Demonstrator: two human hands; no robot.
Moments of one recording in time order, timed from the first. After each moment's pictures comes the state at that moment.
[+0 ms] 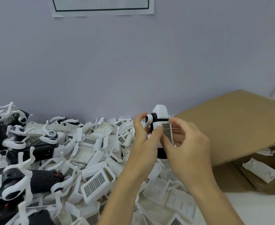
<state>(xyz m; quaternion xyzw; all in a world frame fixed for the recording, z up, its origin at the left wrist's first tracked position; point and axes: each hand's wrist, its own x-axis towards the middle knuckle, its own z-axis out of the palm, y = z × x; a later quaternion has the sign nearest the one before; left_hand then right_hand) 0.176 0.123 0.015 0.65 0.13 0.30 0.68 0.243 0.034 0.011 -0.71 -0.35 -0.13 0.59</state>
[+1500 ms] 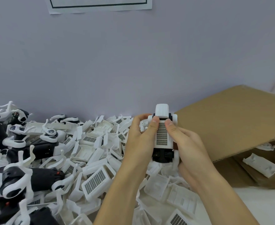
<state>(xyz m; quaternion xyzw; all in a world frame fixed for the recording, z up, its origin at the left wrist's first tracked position) 0.180 0.127 0.016 0.58 0.18 0.34 0.72 0.248 0.035 0.012 -0.51 -0.24 0.27 0.78</state>
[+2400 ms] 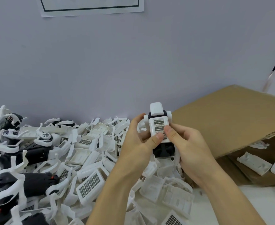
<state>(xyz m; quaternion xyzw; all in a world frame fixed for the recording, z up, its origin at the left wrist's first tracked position) 0.173 0.128 0.012 0.62 0.11 0.28 0.72 0.263 0.019 0.013 -0.57 -0.32 0.22 0.72</state>
